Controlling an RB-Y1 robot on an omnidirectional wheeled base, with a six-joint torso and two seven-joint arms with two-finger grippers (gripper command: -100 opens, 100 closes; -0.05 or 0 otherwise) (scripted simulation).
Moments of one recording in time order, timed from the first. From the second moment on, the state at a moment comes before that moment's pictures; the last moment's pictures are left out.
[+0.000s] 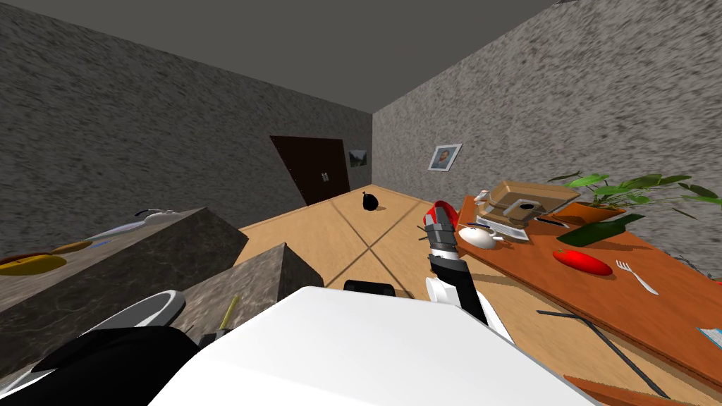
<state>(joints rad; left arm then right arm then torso) 0.97 0.46 0.80 -2.09 0.92 1.51 1.66 0.52 -0.01 0.00 -2.24 0.12 -0.43 0.05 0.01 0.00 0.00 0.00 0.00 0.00</state>
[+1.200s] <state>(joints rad) 0.95 0.50 0.78 -2.06 1.00 1.61 1.69 0.52 -0.01 0.00 -2.24 0.12 -0.43 0.05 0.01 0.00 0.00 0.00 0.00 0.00</state>
